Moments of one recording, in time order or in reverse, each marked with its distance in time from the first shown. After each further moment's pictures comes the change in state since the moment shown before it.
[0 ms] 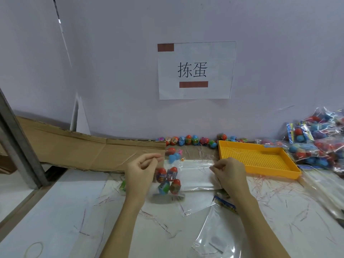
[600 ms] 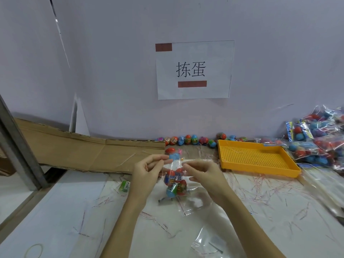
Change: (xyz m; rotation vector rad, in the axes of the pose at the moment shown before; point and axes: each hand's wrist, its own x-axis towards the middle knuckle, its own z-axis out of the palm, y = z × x) left_hand -0.003 0.003 0.005 -0.030 -0.220 -0.002; right_hand -0.021 -0.038 0.022 0.802 -0.407 0.070
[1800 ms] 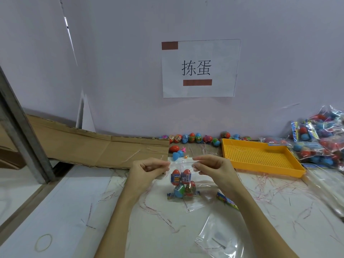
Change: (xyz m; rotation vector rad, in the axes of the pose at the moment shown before) left_hand 0.005 -0.016 -0.029 -0.031 -0.109 -0.003; right_hand 0.000 0.002 -0.023 0.052 -0.025 -0.109
